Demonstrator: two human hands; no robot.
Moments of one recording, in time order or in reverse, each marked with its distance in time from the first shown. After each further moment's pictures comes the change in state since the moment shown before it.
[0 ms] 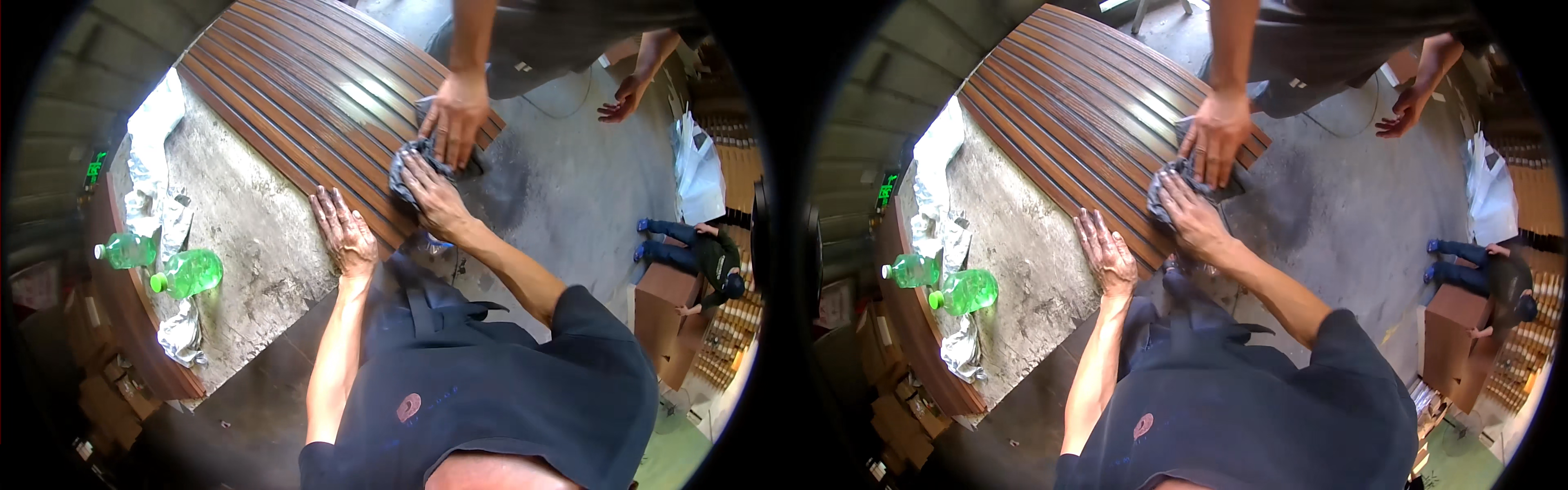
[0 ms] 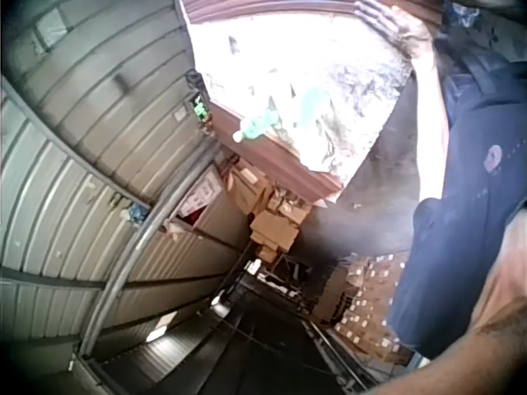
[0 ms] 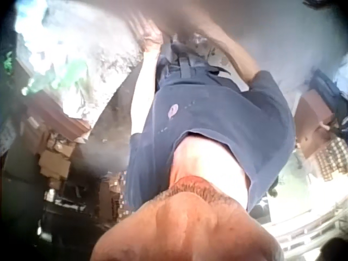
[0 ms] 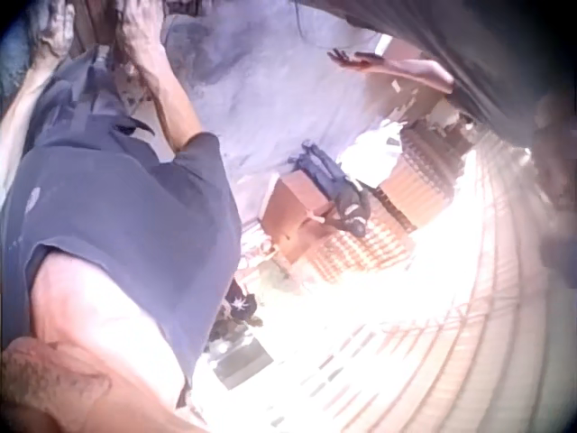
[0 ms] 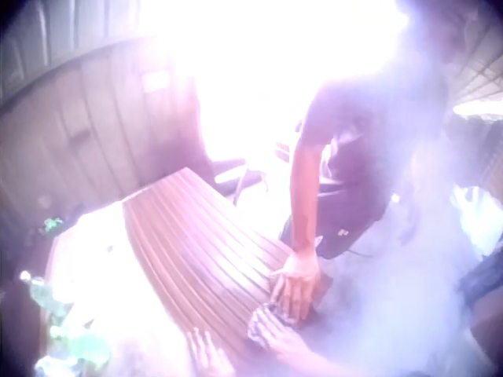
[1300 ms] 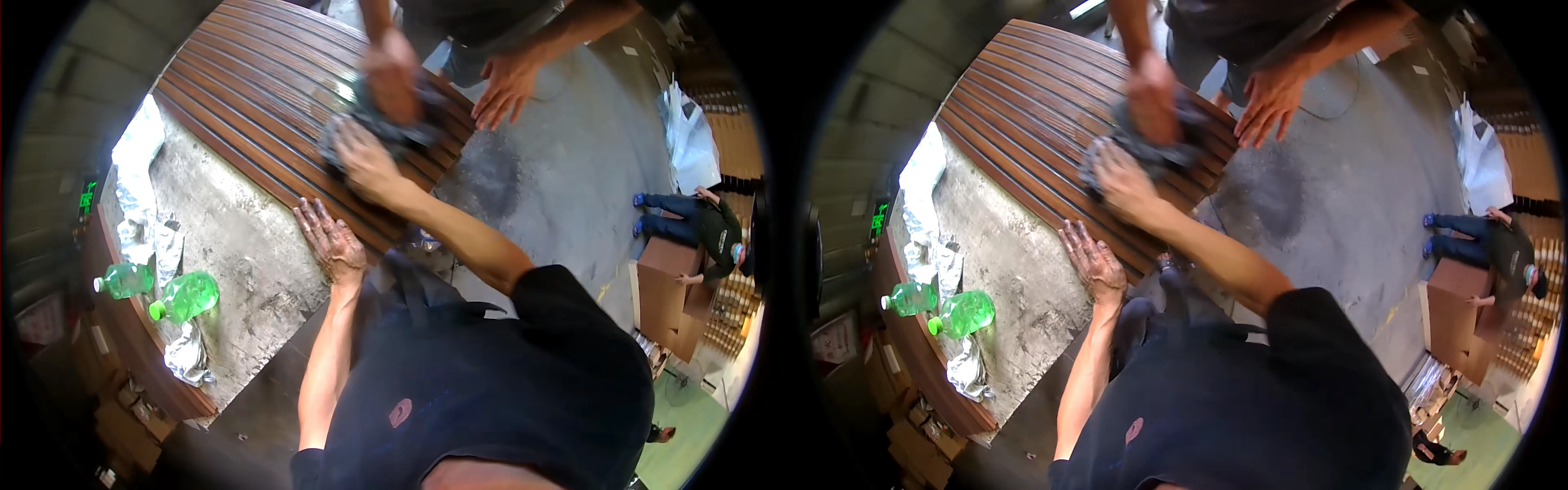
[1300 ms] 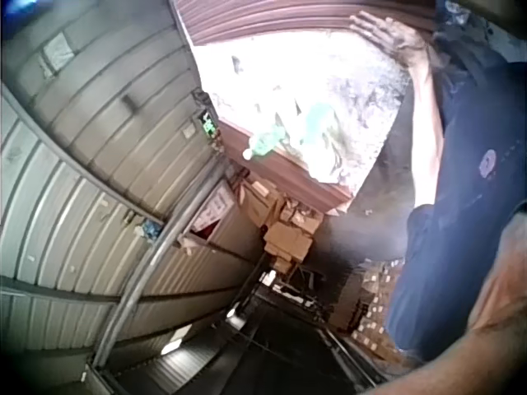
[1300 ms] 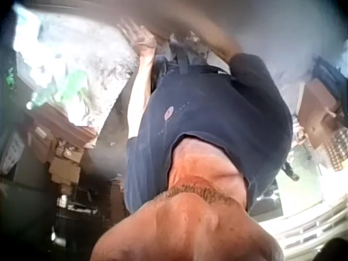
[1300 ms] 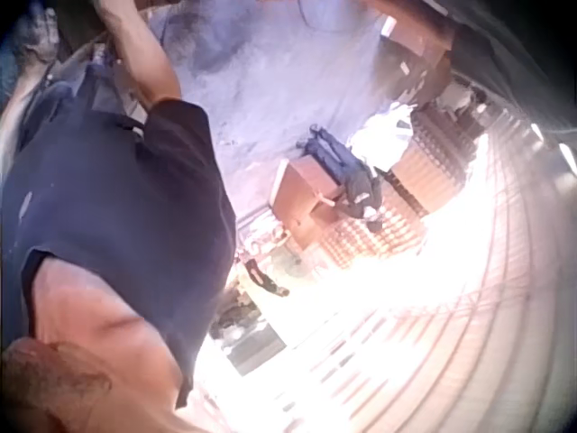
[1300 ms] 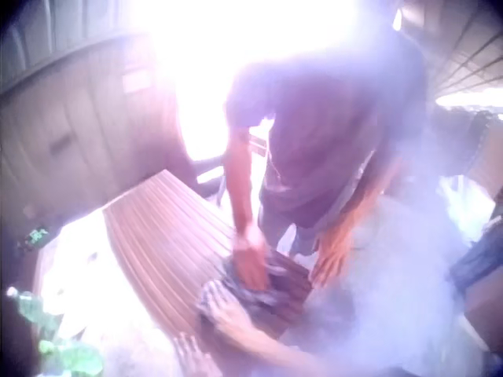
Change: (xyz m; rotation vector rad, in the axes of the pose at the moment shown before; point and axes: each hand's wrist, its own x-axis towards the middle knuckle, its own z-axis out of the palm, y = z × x) left_hand 0.008 0.008 0.002 -0.009 -0.035 0.034; right_hand 0.091 0.006 0.034 -0.139 0.147 0.090
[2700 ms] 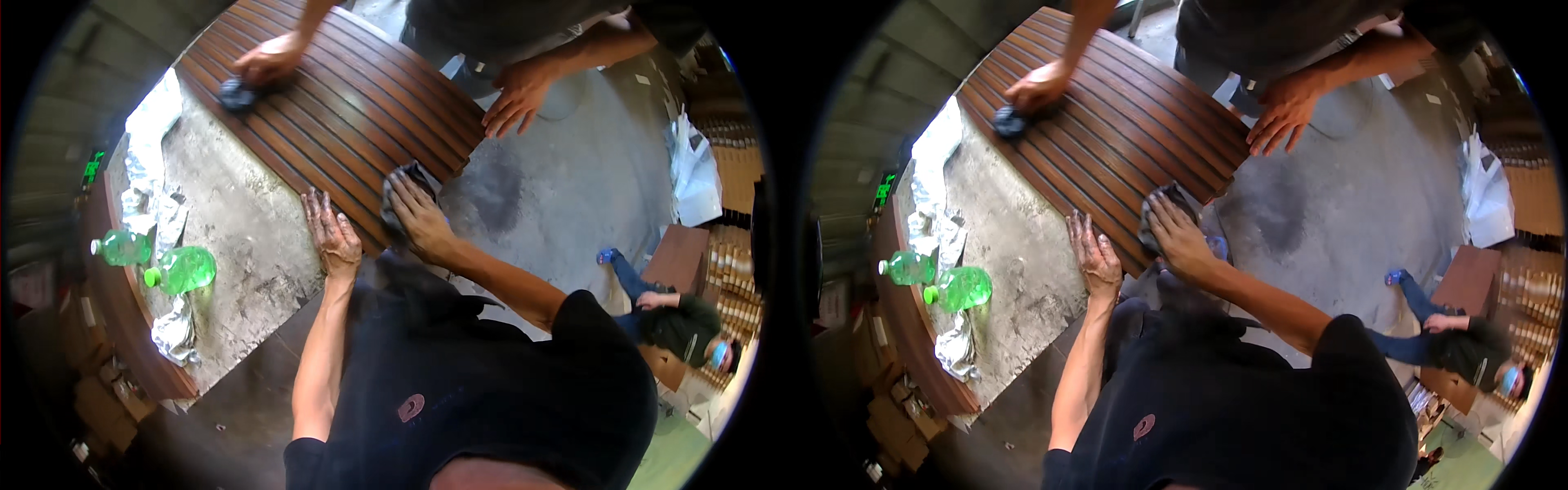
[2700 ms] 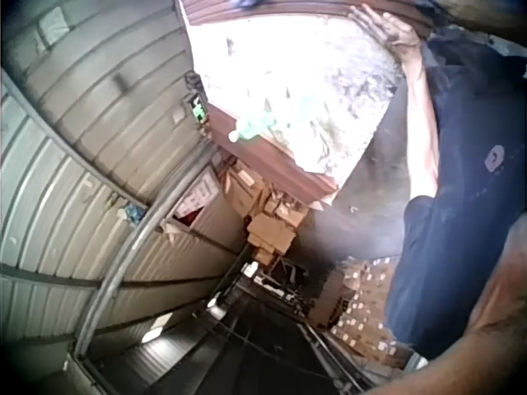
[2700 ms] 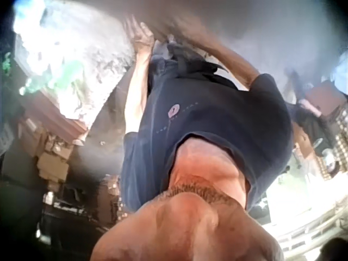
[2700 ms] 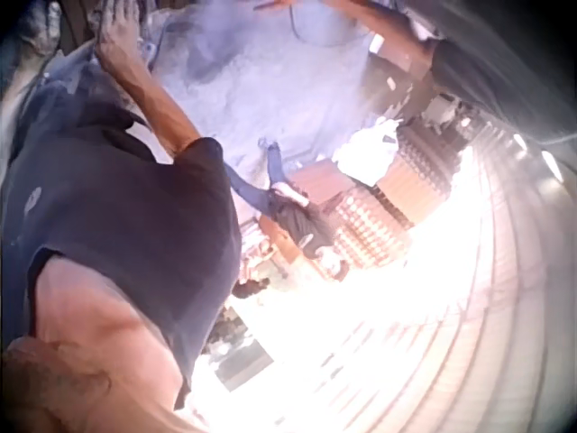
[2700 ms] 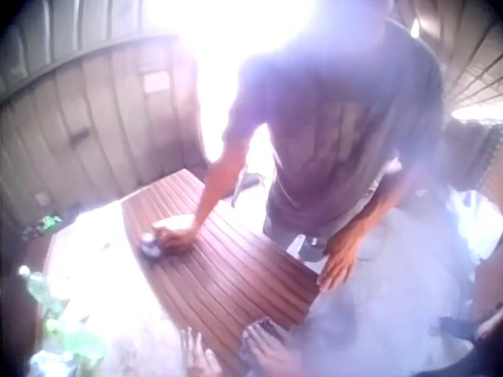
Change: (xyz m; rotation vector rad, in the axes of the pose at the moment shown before) left_hand -0.012 -0.015 -0.005 -0.182 0.102 -0.041; right_hand -0.123 -0.020 -0.065 0.205 -0.186 -0.091
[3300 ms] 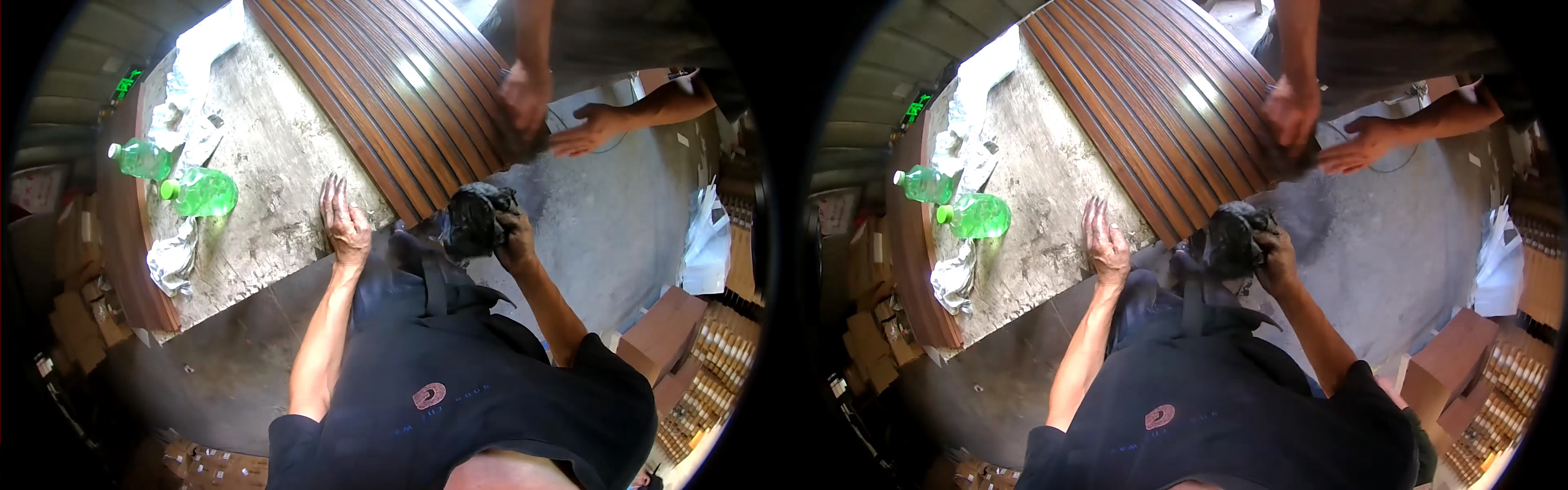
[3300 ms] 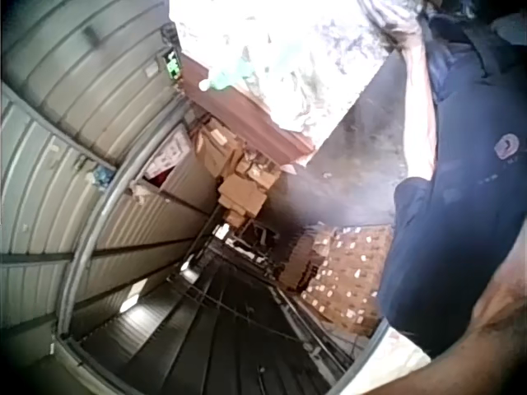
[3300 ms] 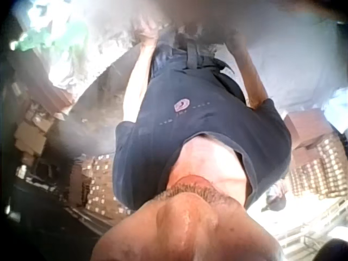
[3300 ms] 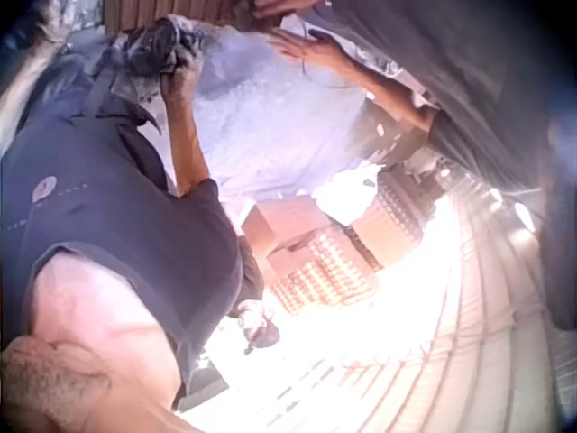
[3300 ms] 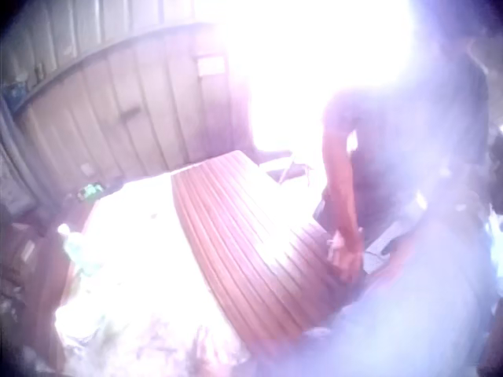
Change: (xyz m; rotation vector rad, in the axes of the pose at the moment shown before) left_hand -0.039 -0.020 -0.037 0.002 0.113 -0.195; right_hand -0.058 0.015 -0.044 1.722 0.182 0.802
